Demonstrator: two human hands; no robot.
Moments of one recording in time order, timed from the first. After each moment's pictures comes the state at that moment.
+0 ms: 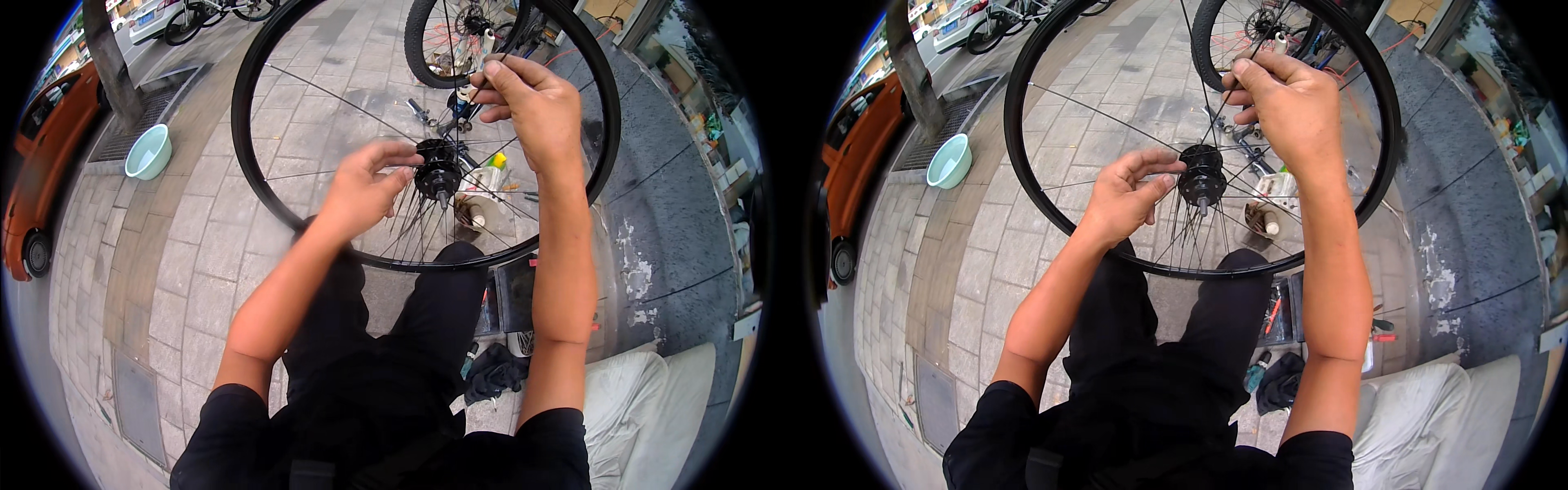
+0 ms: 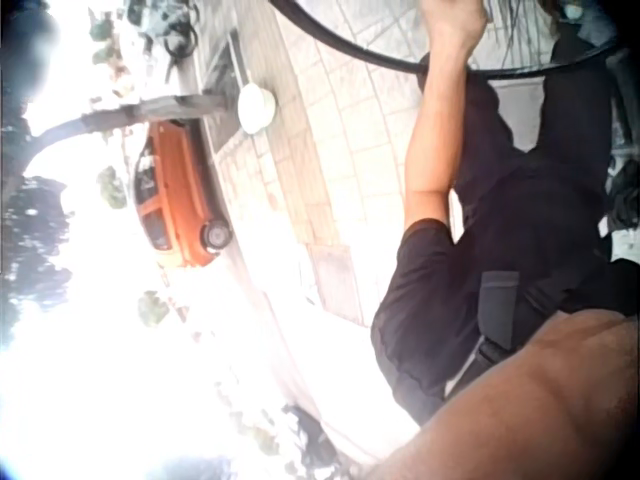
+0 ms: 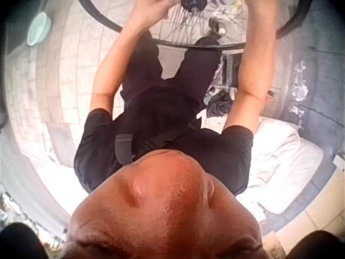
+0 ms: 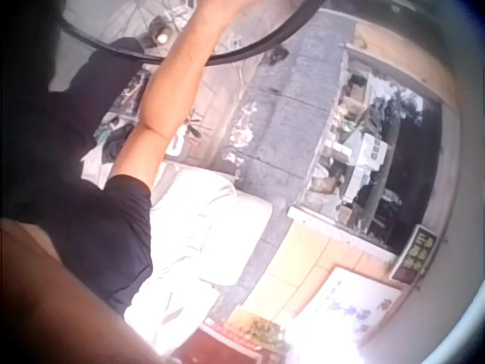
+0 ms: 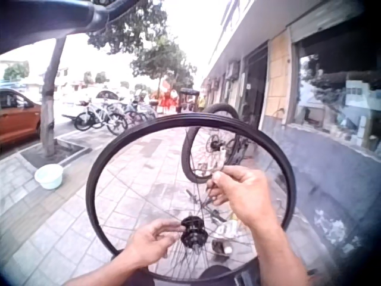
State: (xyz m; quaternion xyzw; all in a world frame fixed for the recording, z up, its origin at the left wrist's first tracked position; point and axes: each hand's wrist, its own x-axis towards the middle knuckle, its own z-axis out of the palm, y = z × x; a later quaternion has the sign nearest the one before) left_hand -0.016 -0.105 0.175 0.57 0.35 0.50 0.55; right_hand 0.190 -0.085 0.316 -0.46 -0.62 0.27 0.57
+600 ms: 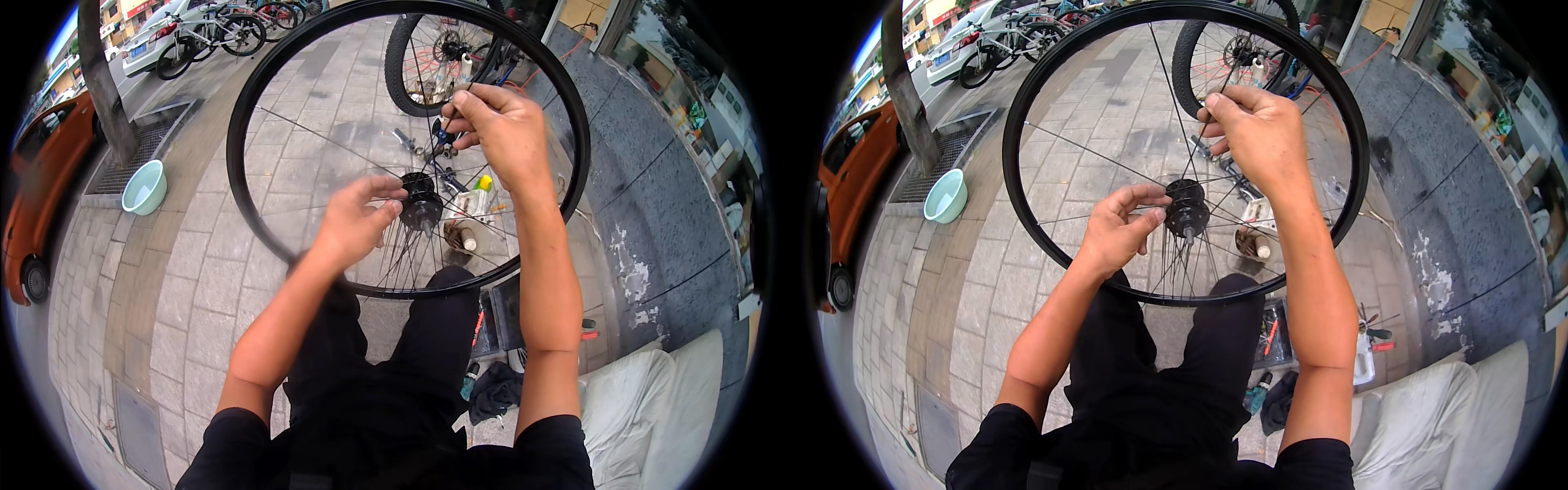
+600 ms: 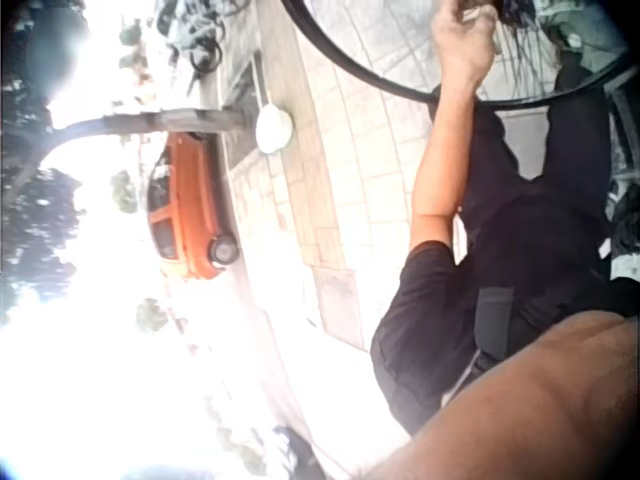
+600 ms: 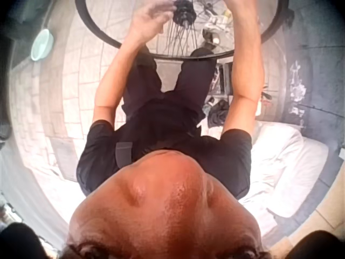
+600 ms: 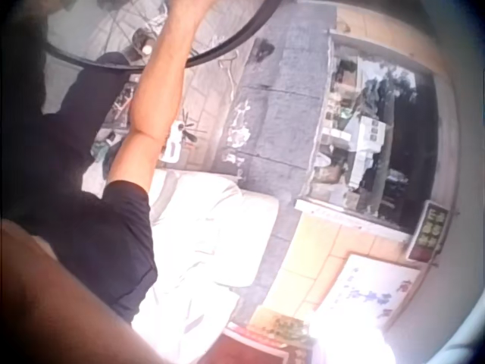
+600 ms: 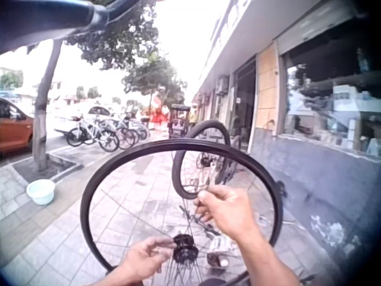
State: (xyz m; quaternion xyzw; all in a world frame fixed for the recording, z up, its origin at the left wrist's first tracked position) left_hand -0.012 -0.104 0.179 0.58 0.37 0.48 0.54; right_hand 0.188 -0.085 0.322 -0.48 -0.61 0.28 0.56
